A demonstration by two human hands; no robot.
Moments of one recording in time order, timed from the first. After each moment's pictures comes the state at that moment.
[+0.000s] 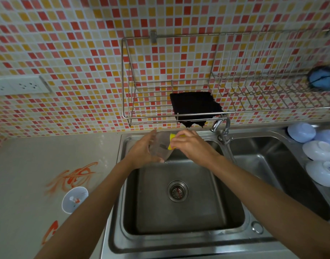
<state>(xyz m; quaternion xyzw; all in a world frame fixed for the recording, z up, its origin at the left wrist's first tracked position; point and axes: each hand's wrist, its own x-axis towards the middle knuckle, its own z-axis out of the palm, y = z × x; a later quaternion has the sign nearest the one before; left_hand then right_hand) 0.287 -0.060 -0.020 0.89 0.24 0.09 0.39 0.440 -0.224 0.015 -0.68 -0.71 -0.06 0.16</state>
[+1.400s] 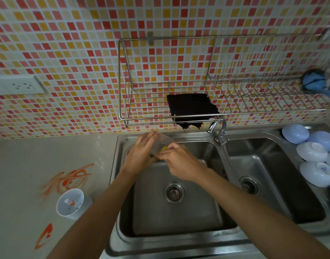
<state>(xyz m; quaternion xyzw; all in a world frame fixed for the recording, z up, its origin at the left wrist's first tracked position) 0.283 -0.075 -0.031 0.95 0.14 0.24 0.12 0.394 -0.223 0.009 -0.73 -0.66 0.06 0.16</state>
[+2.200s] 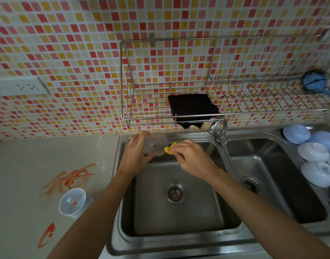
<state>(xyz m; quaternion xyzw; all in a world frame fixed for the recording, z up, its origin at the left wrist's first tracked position) 0.272 -0.070 -0.028 0.92 0.23 0.25 0.18 0.413 -0.241 0.012 -0.74 -0.61 0.00 0.28</state>
